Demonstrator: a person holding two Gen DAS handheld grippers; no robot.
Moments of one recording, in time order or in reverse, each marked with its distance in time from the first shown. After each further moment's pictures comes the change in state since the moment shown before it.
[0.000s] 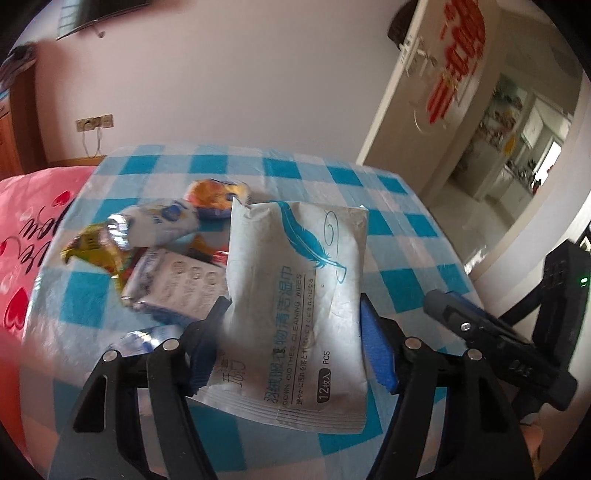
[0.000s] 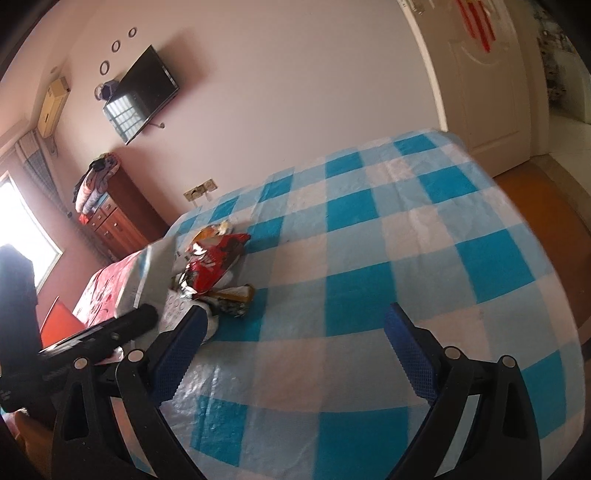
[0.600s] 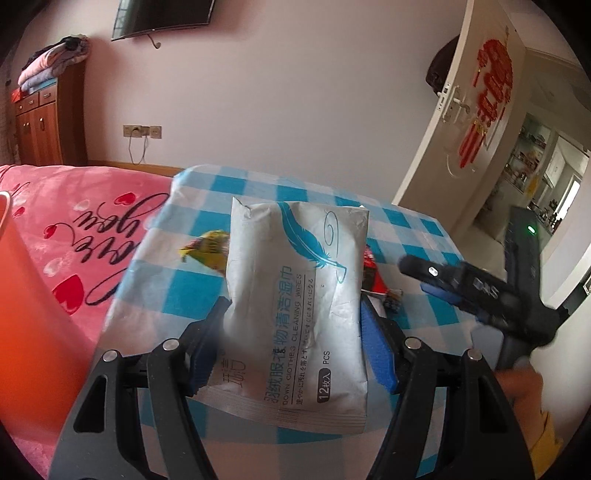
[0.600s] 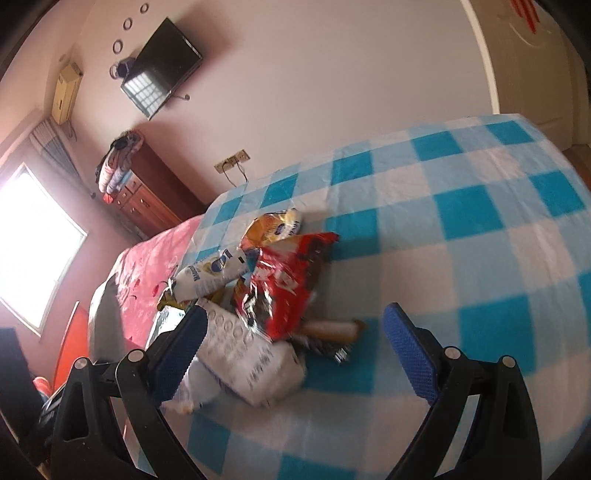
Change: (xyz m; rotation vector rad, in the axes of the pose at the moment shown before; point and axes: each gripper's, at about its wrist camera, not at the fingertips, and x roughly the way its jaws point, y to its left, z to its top) left arm -0.068 0.078 -0.013 -0.096 -0.127 0.100; right arm 0.076 0.070 0.034 -0.010 0.145 0.118
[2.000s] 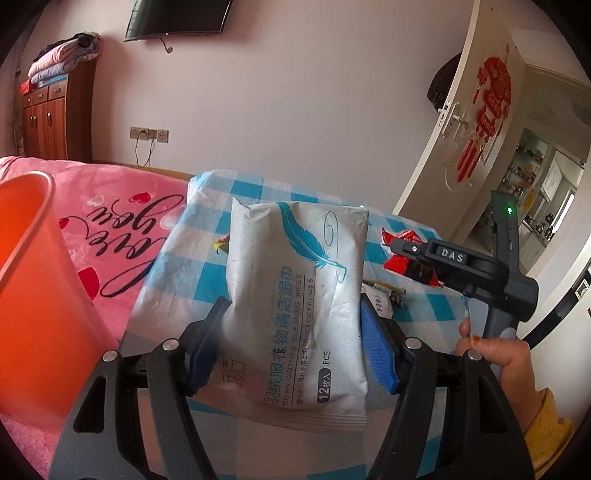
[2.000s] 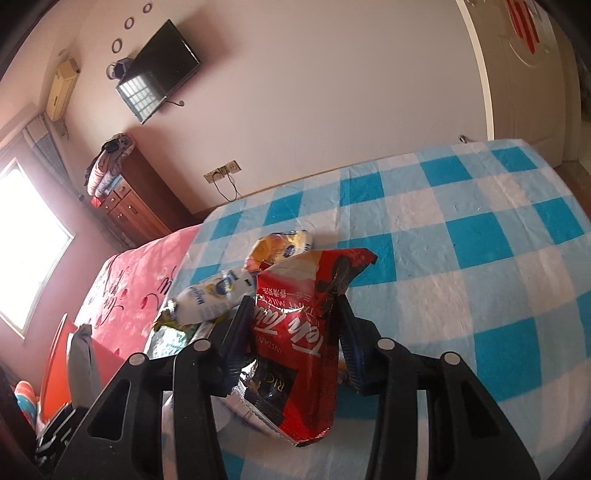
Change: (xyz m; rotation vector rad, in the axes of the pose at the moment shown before) left arm -0.033 0.027 -0.015 -0.028 -0.050 -0.025; right arm -0.012 0.031 0.004 -0.025 -0.071 -0.069
